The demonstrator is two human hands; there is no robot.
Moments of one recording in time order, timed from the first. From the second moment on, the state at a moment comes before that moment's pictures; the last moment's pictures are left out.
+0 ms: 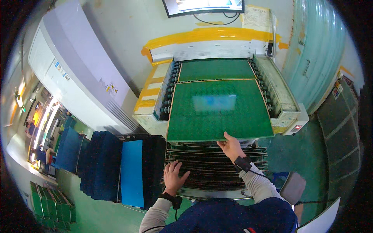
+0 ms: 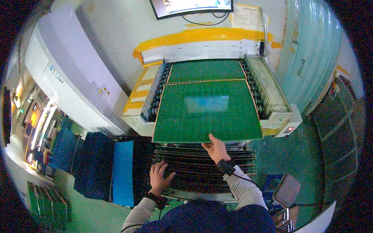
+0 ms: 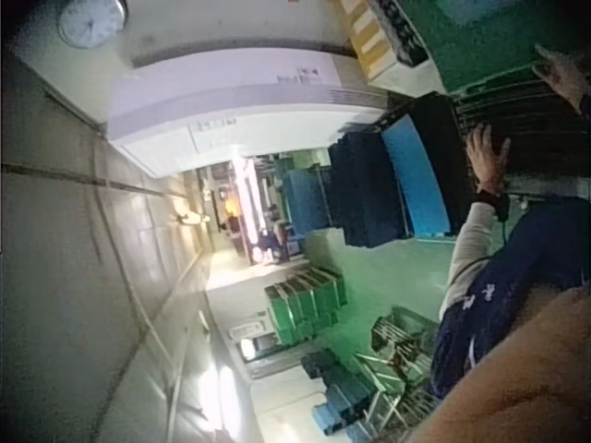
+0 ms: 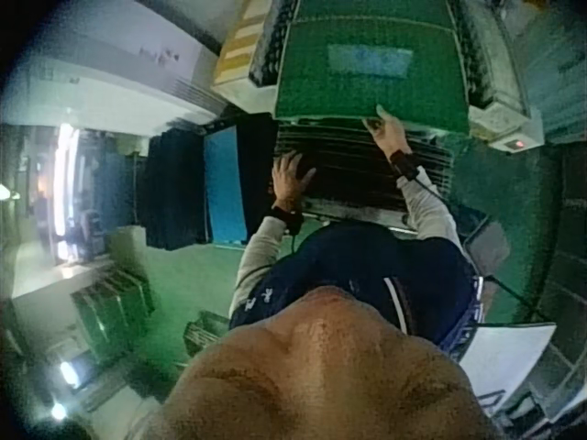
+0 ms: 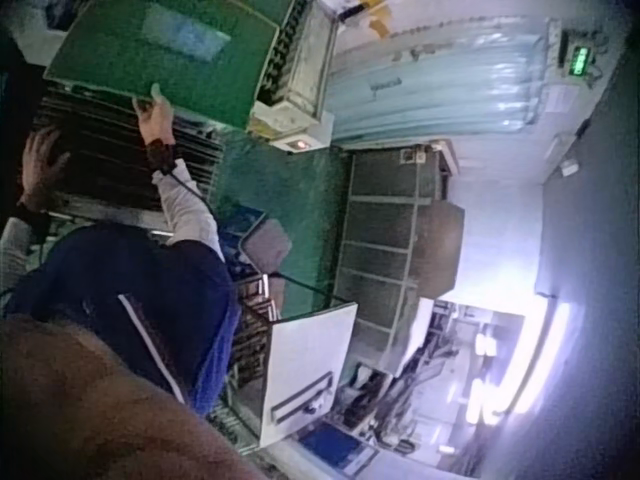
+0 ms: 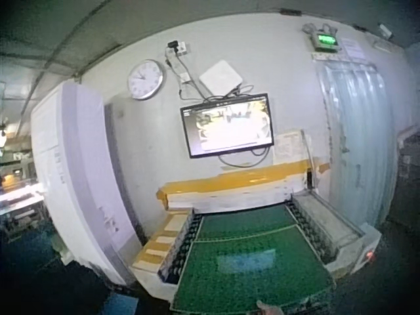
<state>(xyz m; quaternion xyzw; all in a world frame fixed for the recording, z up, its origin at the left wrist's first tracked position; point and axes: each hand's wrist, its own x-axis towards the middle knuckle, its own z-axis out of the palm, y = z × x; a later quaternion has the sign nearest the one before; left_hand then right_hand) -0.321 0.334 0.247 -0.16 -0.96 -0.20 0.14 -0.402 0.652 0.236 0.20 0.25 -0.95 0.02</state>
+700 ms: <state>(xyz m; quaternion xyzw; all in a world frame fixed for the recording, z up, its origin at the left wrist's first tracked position) -0.321 0.335 0.248 -0.16 -0.96 -0.20 0.14 -0.416 0.655 0.238 0.21 0.24 -0.95 0.02</state>
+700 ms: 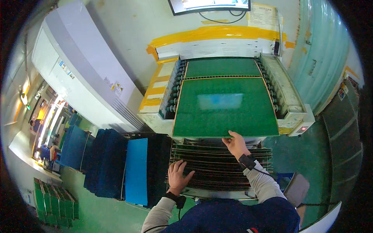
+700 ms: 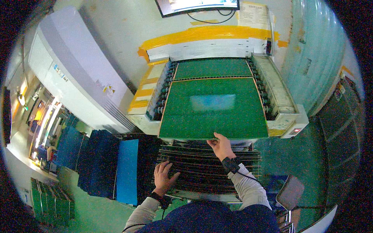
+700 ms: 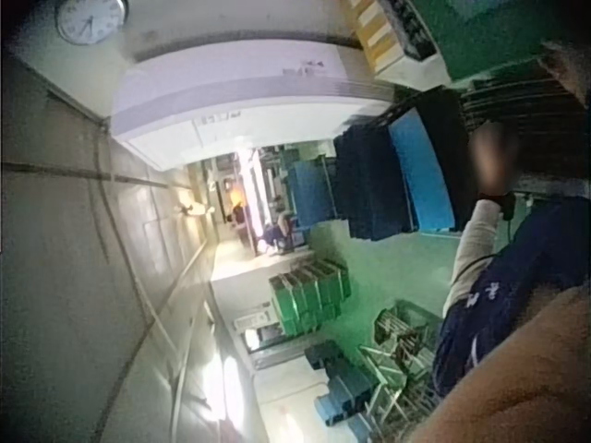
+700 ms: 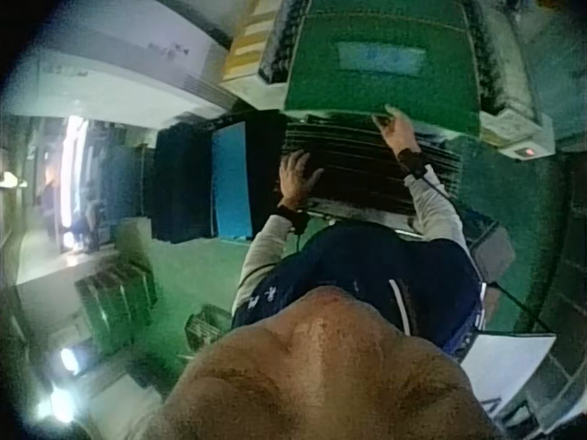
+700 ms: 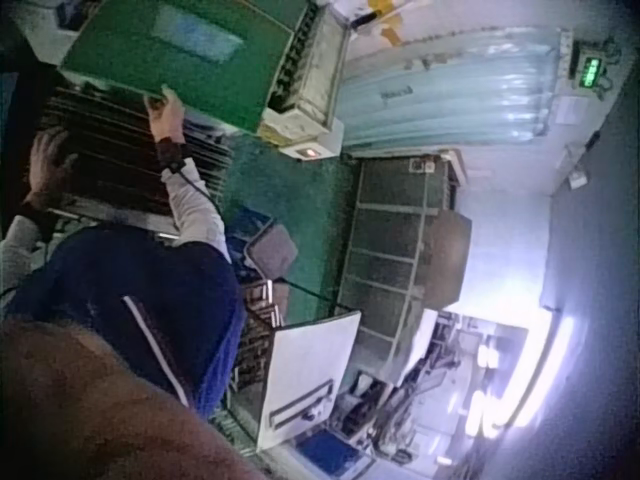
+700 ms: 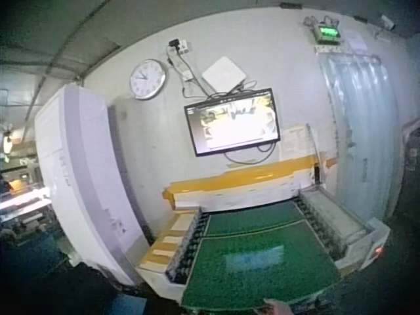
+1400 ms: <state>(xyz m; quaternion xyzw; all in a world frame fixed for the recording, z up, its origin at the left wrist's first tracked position) -0.319 0.335 0.251 -0.16 -0.95 -0.21 0.14 -0.437 0.663 0.236 0.20 0.26 -0.94 0.02</state>
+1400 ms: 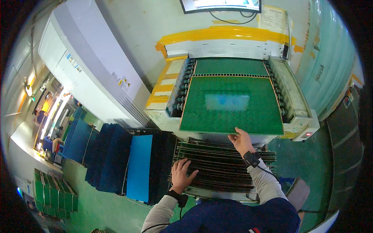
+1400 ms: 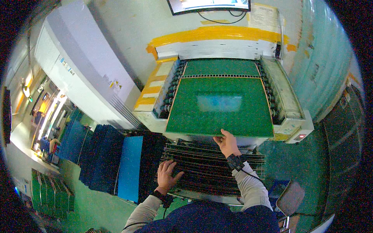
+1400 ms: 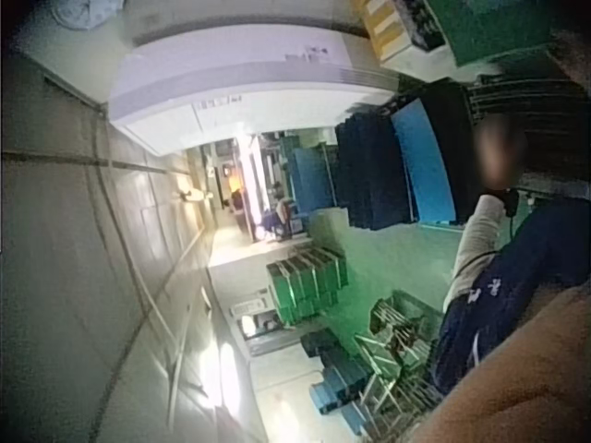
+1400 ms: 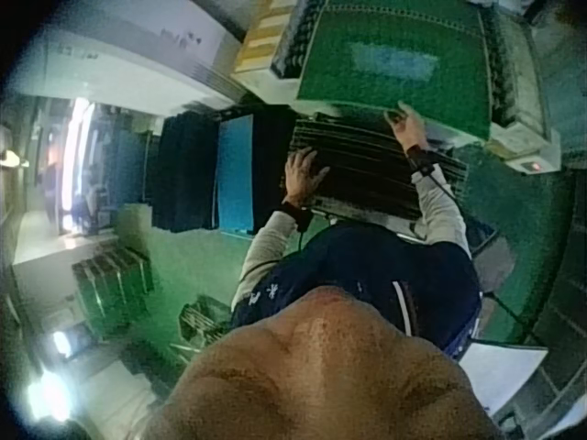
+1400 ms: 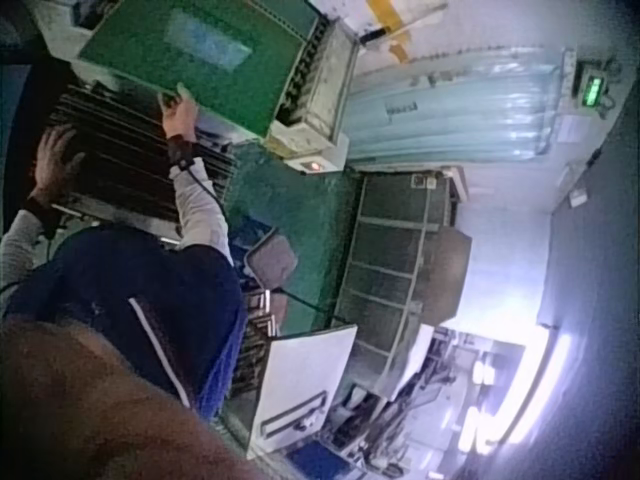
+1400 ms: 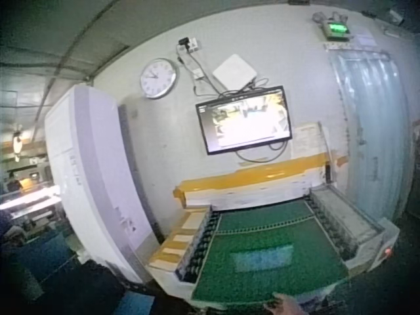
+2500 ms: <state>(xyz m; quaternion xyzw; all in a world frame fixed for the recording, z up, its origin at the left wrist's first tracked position) -0.321 0.336 0.252 -0.16 -0.95 -0.21 0.14 -0.454 0.675 0.251 0.16 0.44 -0.87 0.15</state>
